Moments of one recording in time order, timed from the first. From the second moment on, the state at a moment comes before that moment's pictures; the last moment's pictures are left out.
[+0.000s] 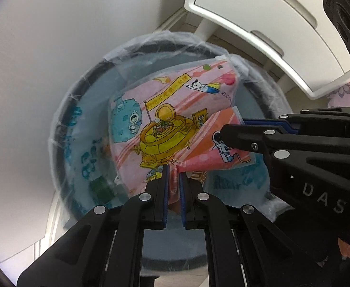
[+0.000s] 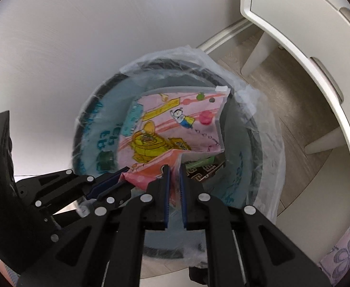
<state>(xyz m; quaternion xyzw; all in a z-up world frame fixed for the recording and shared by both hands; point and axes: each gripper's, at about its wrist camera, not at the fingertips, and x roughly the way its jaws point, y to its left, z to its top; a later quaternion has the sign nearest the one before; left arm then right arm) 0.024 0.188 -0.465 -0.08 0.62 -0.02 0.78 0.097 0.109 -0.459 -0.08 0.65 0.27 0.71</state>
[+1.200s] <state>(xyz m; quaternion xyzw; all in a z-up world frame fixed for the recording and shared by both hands) -0.002 0.177 -0.467 -0.03 0.61 -0.02 0.79 0.092 0.098 -0.465 -0.10 0.63 0.24 0.73</state>
